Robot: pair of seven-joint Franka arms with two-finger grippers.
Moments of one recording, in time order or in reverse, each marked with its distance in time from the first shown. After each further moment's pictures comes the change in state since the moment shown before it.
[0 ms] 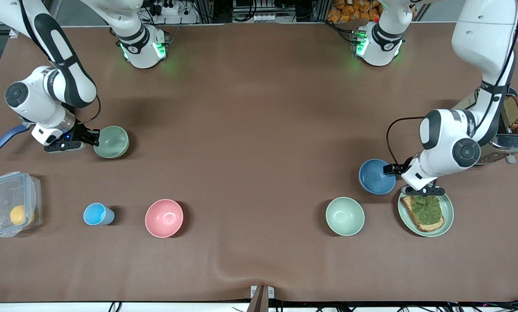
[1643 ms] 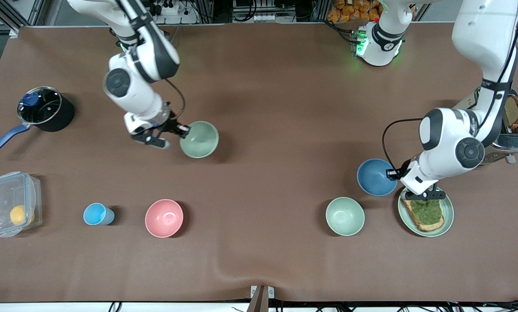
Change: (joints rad) left arm 0.000 -0.080 -0.066 0.055 -0.095 -0.087 -0.083; right arm 0.742 -0.084 0.037 0.202 0.188 -0.246 1.127
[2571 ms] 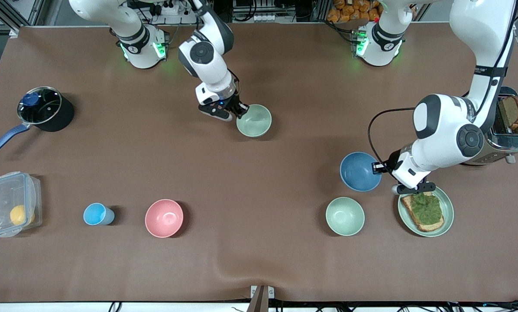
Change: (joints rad) left arm 0.005 -0.050 -0.070 -0.001 -0.087 -0.034 -0.074; right arm 0.392 0.193 -0.003 -0.016 0.000 0.334 0.449
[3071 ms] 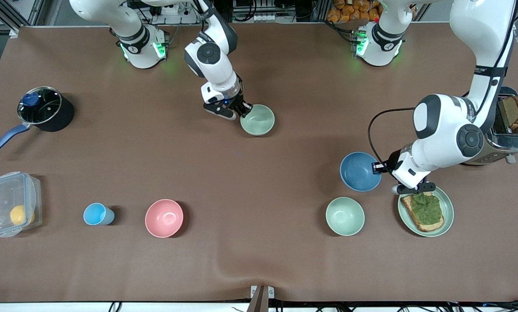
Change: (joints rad) left arm 0.000 0.000 0.000 0.000 0.000 0.000 0.000; right arm 0.028 0.024 -0.012 0.003 0.000 0.022 0.050
